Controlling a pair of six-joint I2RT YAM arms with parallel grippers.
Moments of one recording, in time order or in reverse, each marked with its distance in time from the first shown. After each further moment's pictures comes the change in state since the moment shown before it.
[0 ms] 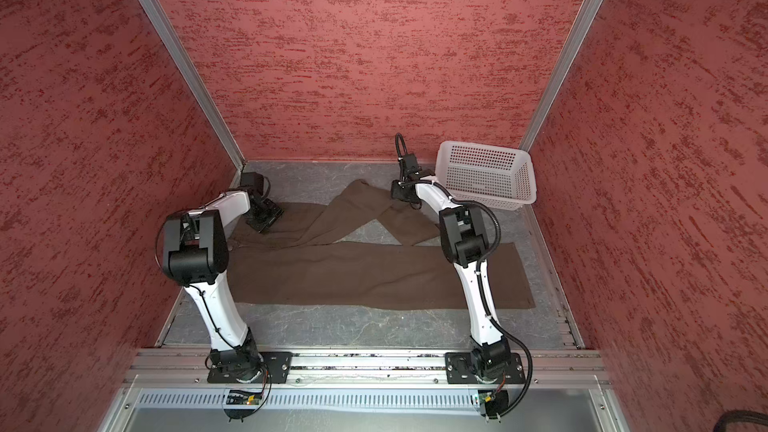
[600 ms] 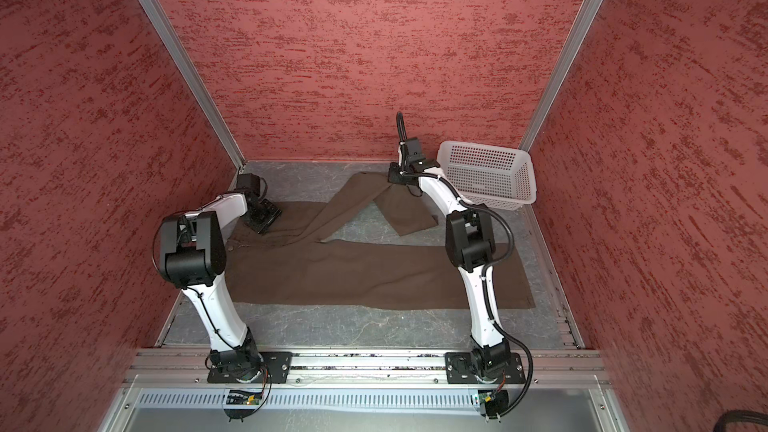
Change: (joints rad) left arm 0.018 -0.027 -0.047 0.054 0.038 0.000; right arm 0.030 -0.279 -0.078 0.083 0.000 -0.089
